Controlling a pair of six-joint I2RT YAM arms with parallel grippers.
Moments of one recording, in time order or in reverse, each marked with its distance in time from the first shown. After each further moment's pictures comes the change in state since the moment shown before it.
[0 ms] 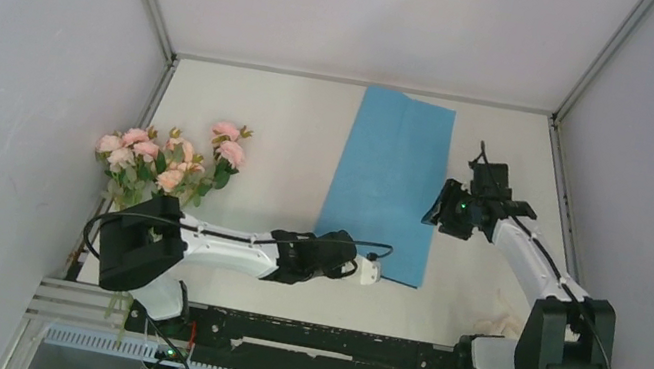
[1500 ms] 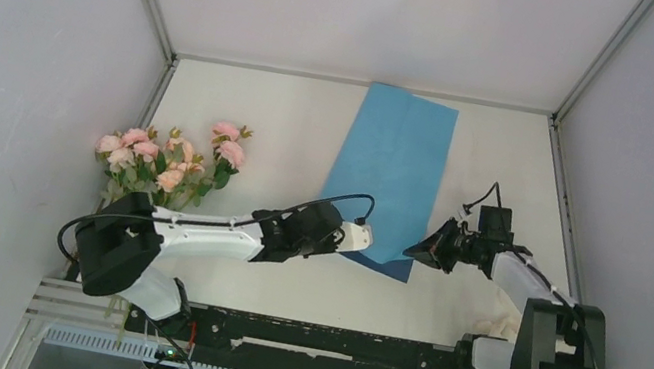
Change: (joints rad) left arm 0.148 -0.093 0.000 -0.002 0.073 -0.154; right arm -0.173 -0.049 -0.399 0.265 -0.559 0.245
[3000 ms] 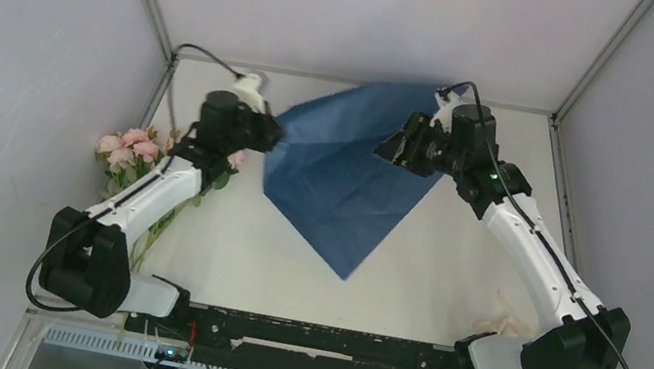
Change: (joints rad) left arm 0.675 -0.156 0.153 0.113 0.464 -0.626; right arm 0.441 0.034 0.780 -0.129 0.394 -0.036
